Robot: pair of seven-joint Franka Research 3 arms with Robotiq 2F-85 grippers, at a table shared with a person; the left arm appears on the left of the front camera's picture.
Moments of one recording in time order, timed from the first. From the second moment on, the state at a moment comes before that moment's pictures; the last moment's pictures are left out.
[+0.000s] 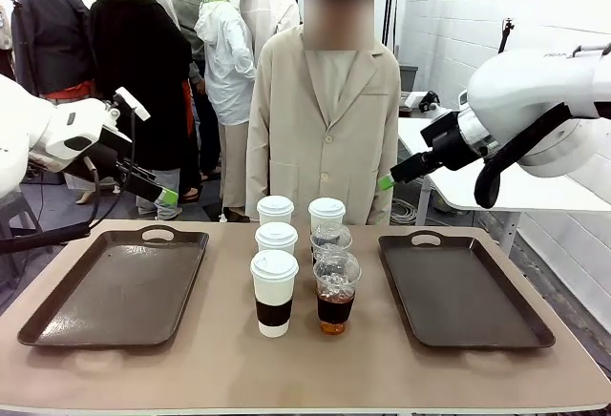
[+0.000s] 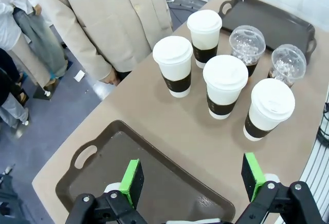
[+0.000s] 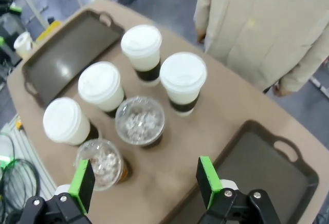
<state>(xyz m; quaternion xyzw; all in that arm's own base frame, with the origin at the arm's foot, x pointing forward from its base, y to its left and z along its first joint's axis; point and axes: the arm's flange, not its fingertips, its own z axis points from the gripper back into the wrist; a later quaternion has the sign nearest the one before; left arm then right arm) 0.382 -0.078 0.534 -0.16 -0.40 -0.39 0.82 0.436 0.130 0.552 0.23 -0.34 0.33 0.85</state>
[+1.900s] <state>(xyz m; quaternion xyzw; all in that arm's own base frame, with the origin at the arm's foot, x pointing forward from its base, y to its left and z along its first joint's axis) 0.386 -0.070 0.538 -0.17 -0.43 -0.36 0.81 0.445 0.132 0.543 0.21 -0.38 0.33 0.84</state>
